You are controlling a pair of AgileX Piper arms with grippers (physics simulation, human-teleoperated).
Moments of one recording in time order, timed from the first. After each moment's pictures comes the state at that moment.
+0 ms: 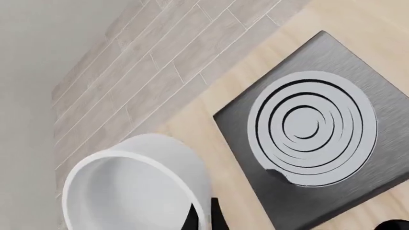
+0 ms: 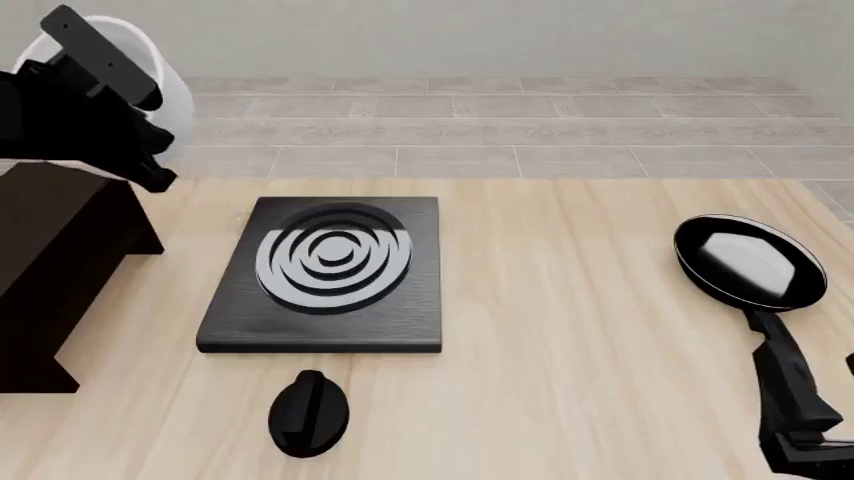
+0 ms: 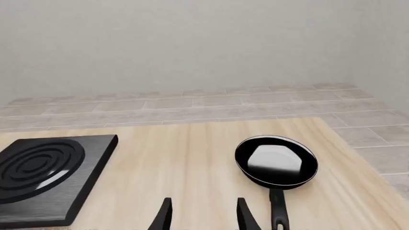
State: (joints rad) left arm -0.05 1.30 -1.16 0.53 0.71; right arm -0.02 0.00 0.00 0.05 0.04
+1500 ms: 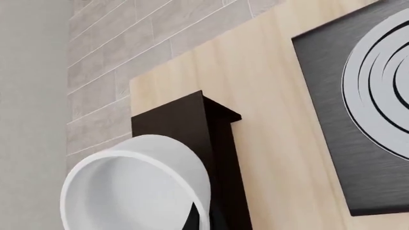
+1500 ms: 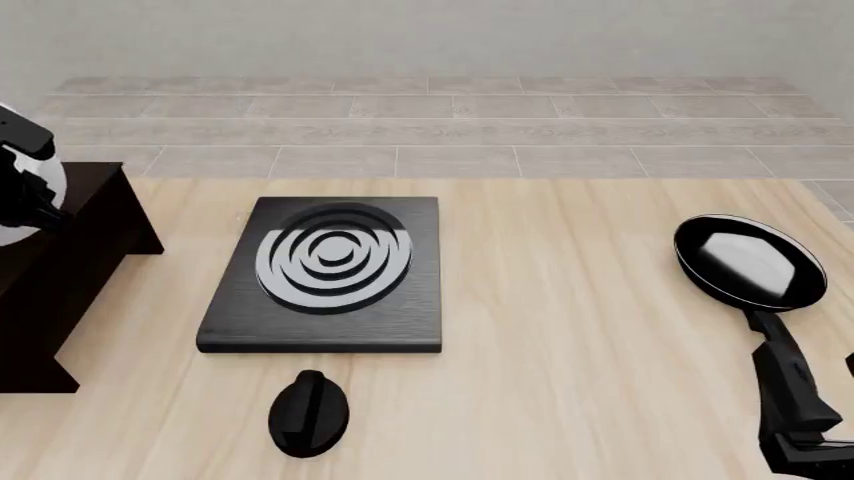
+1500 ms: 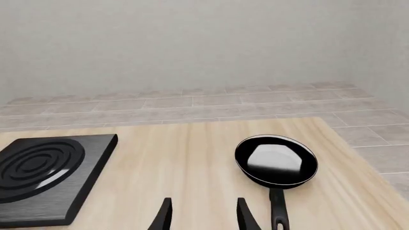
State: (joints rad) left arm 0.33 1.39 -1.06 0.46 0.75; right arm -0.02 0.00 0.00 0.05 0.04
